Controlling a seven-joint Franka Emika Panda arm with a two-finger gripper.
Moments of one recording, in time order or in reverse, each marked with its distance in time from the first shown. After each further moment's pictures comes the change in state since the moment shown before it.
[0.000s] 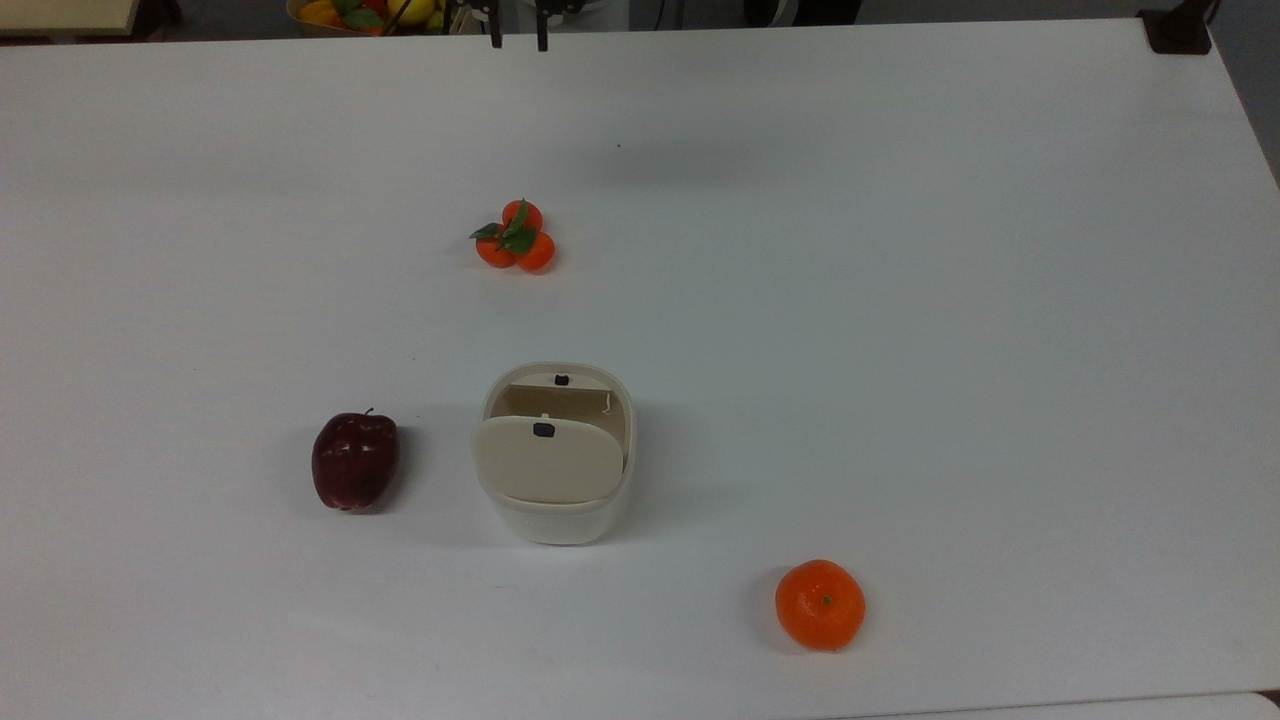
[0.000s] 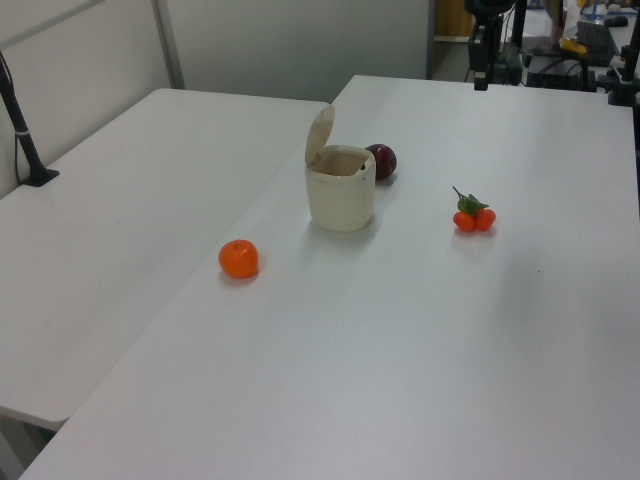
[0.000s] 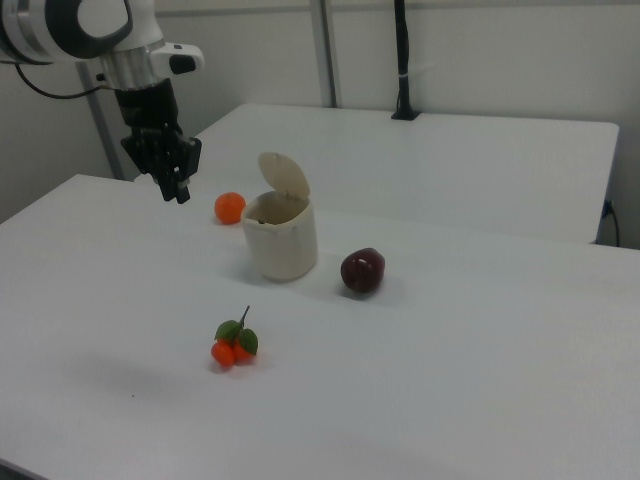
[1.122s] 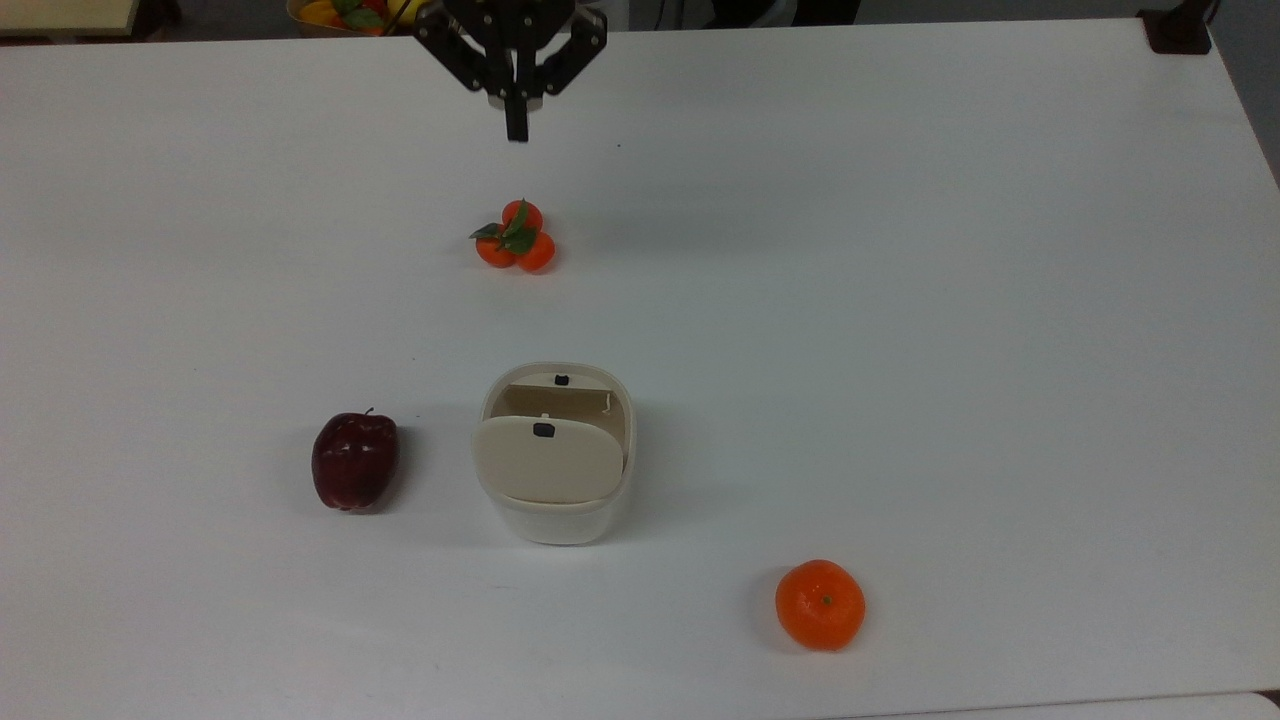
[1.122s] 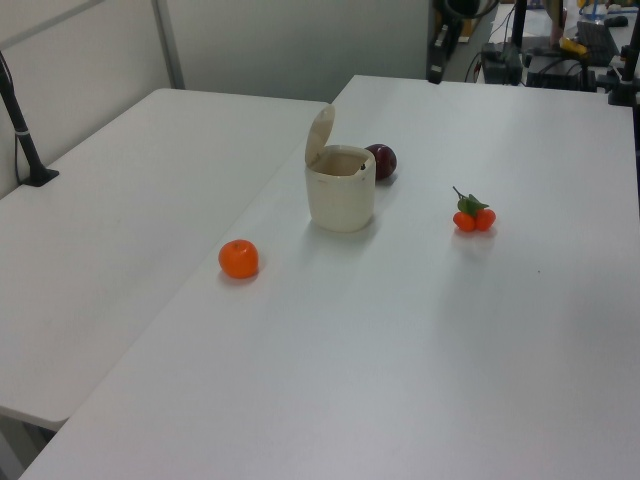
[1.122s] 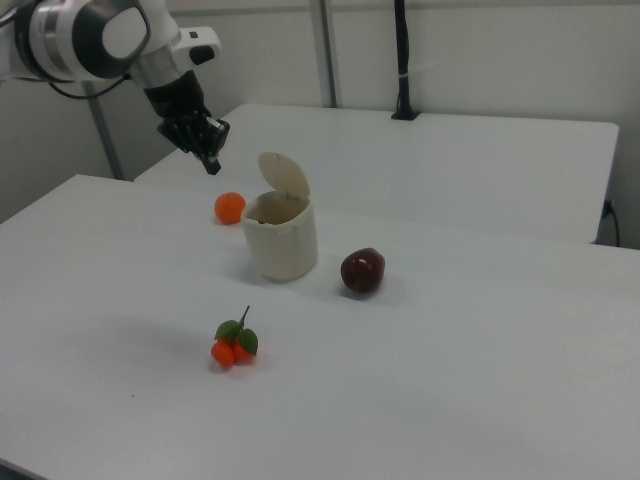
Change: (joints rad) arm -0.001 0.061 -0.002 -0.001 -0.001 0.329 -0.004
